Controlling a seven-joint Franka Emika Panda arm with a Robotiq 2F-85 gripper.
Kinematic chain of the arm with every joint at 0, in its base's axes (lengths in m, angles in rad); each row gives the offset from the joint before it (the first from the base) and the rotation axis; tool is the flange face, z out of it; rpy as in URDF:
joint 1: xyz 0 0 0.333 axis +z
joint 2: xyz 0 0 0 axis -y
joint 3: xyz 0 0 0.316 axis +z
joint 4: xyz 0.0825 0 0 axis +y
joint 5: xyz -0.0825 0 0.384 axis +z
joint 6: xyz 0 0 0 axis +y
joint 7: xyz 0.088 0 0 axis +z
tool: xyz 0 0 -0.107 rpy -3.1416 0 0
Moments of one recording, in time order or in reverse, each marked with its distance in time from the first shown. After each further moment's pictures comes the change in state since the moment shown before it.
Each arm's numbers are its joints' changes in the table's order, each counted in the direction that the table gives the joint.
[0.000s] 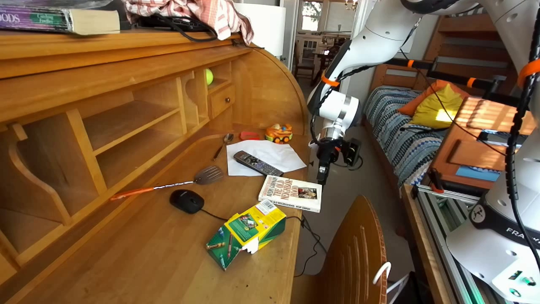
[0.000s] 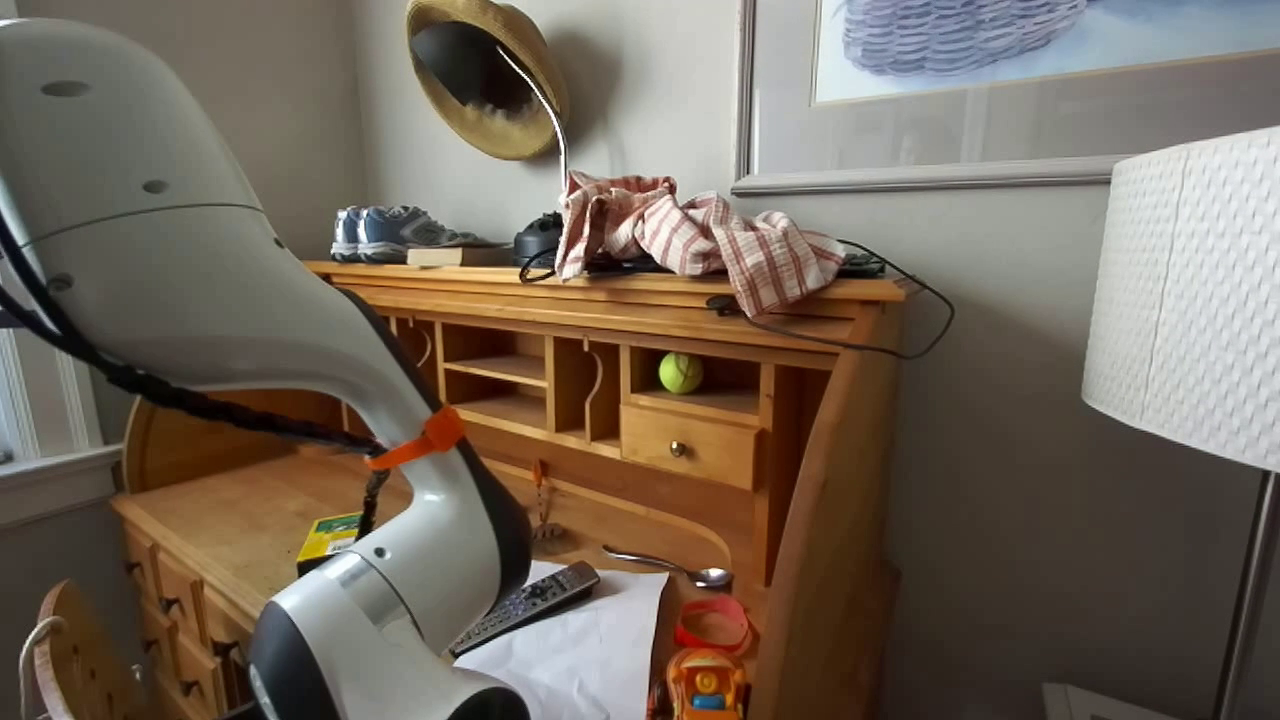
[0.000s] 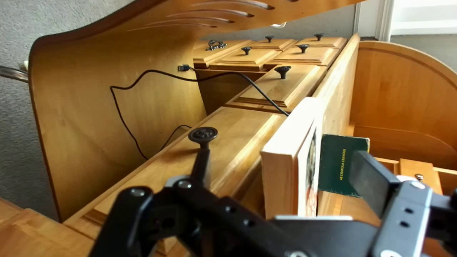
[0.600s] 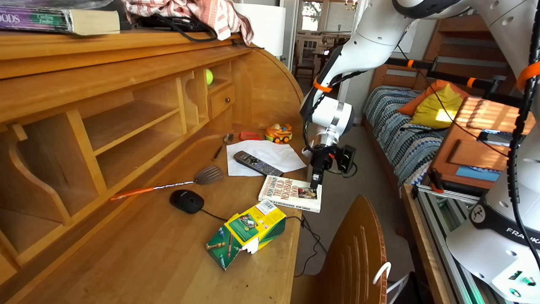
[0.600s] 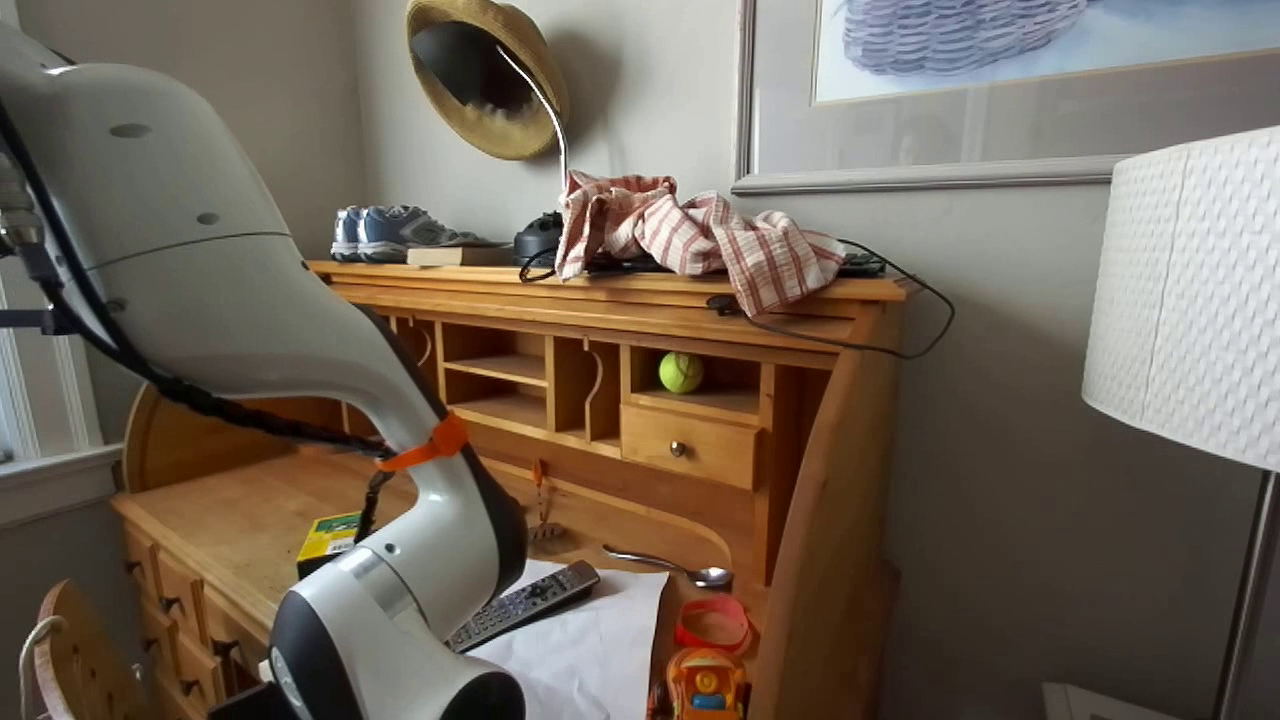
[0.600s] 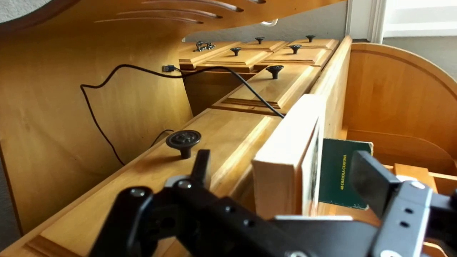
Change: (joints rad) arm 0.065 -0.033 0.005 0.000 0.056 0.001 0.010
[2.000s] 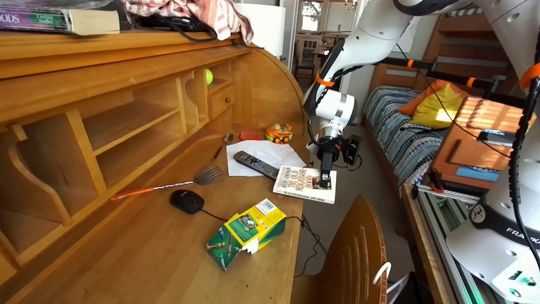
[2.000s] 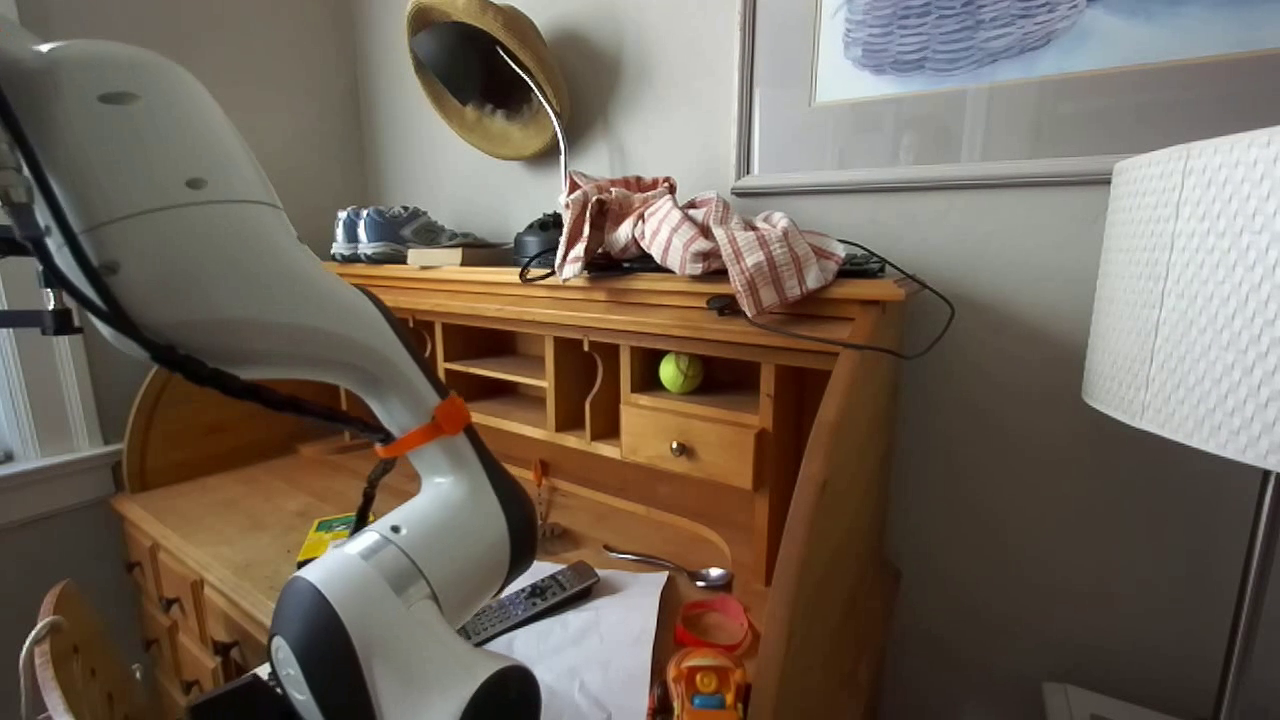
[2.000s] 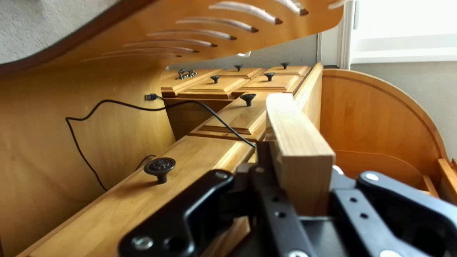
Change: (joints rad) arm 0.056 0.031 -0.113 -0.018 -0.066 0.166 -0.002
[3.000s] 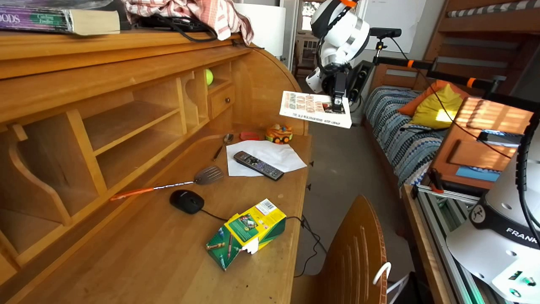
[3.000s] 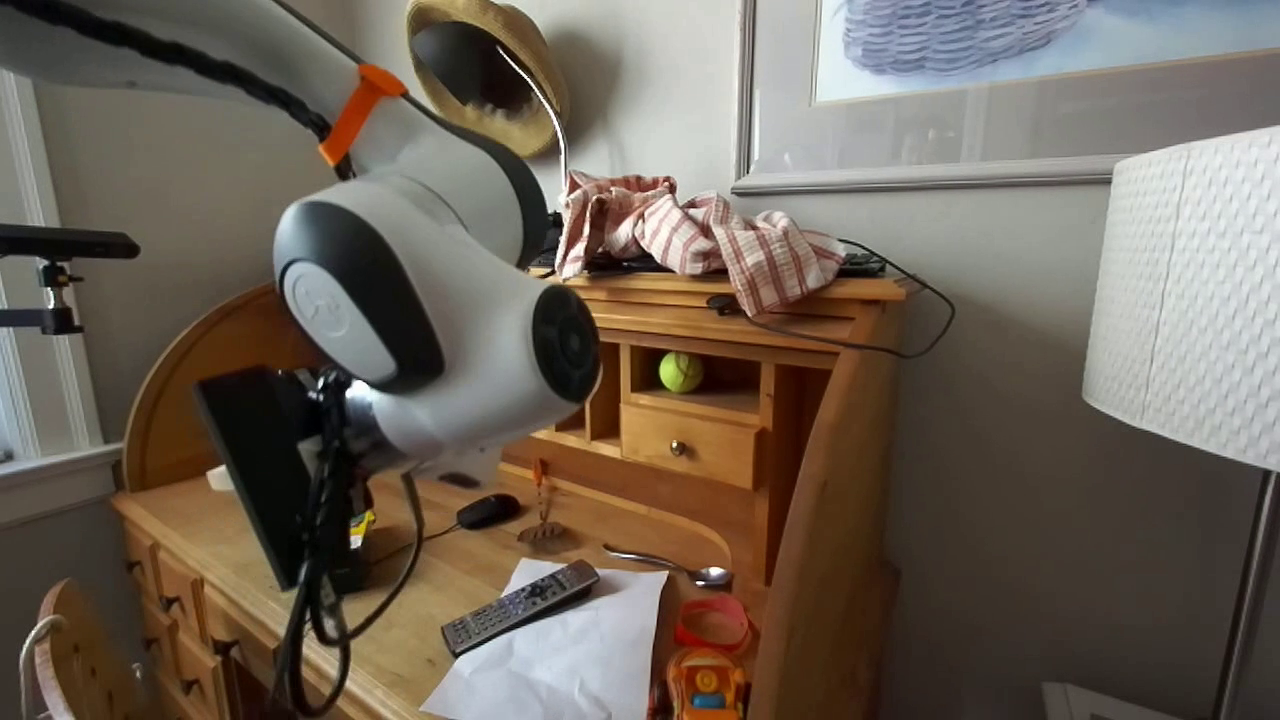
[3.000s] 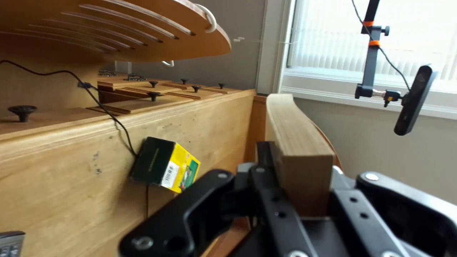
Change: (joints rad) arm 0.031 0.408 -0.058 -0.061 -0.145 0.375 -0.115
